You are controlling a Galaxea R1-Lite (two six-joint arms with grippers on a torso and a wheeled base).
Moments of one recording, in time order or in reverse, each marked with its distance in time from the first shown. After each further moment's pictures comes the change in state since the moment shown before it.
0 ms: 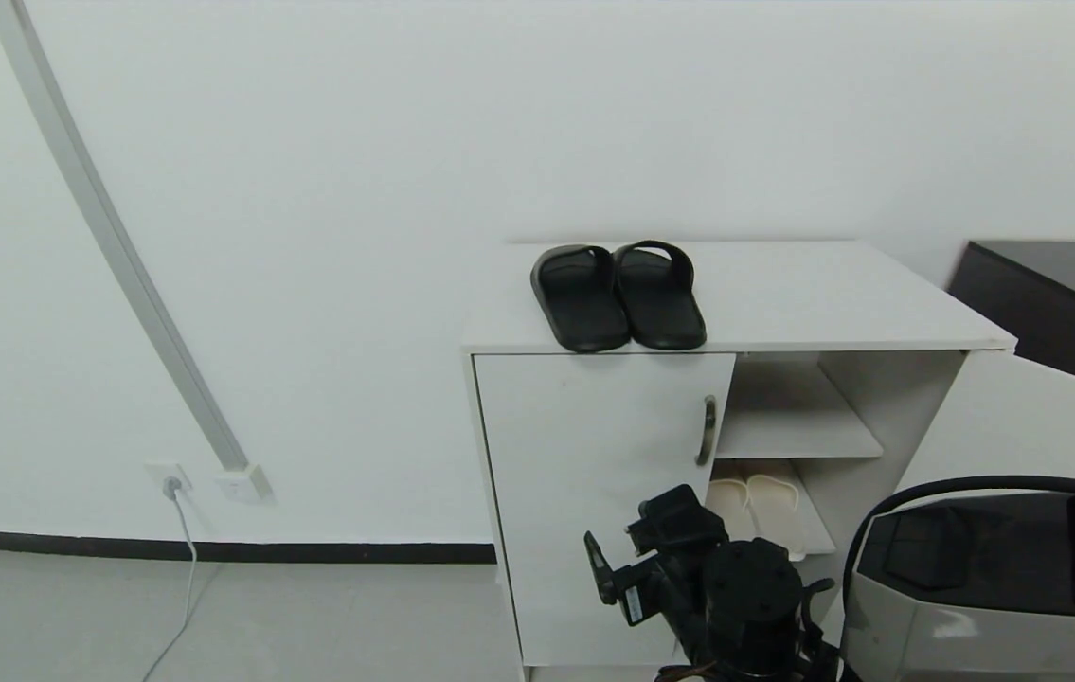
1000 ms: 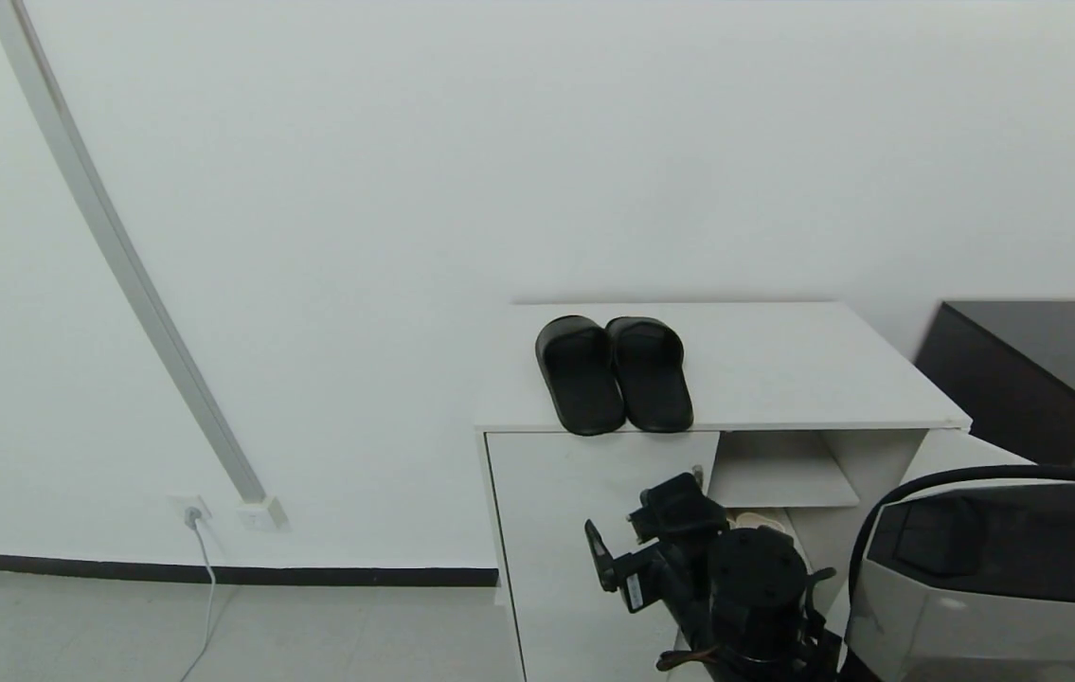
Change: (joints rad) left arm 0.000 0.000 0.000 0.000 -0.001 0.007; right arm -0.015 -0.019 -0.025 0.003 0.016 -0.026
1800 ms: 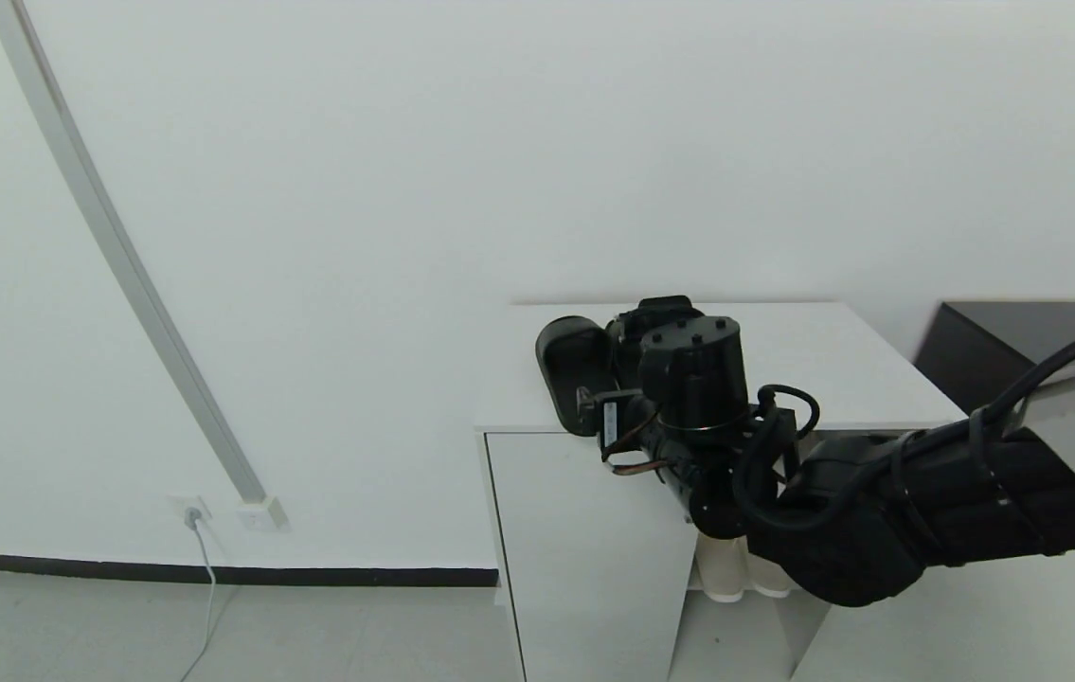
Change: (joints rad) left arm 0.000 0.000 0.000 0.000 0.000 -0.002; right arm -0.045 -0.237 -0.602 0.999 -0.117 0.269
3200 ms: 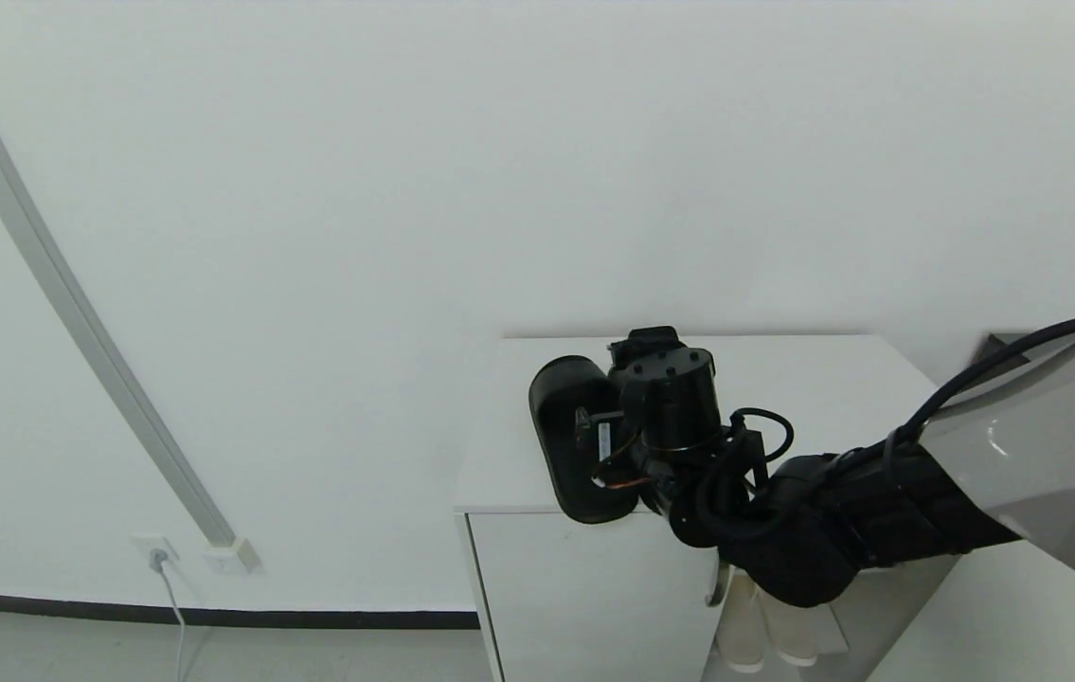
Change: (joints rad) left arm 0.000 0.000 0.000 0.000 0.003 -0.002; right arm -0.031 0.103 -0.010 -0.059 0.017 0.016
